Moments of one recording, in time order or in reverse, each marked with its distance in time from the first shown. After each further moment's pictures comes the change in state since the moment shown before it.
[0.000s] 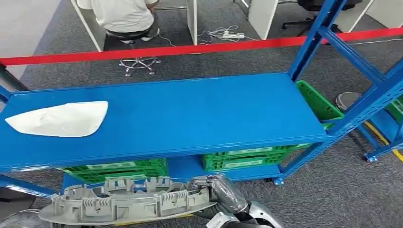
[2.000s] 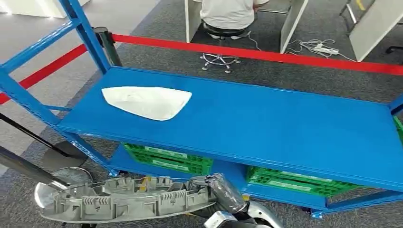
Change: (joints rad) left arm -0.002 -0.001 -0.027 0.003 0.000 0.001 0.009; right arm 0.002 0.009 -0.003 0.010 0.002 0.006 0.005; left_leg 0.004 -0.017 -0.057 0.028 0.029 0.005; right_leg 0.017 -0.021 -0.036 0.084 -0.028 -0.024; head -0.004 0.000
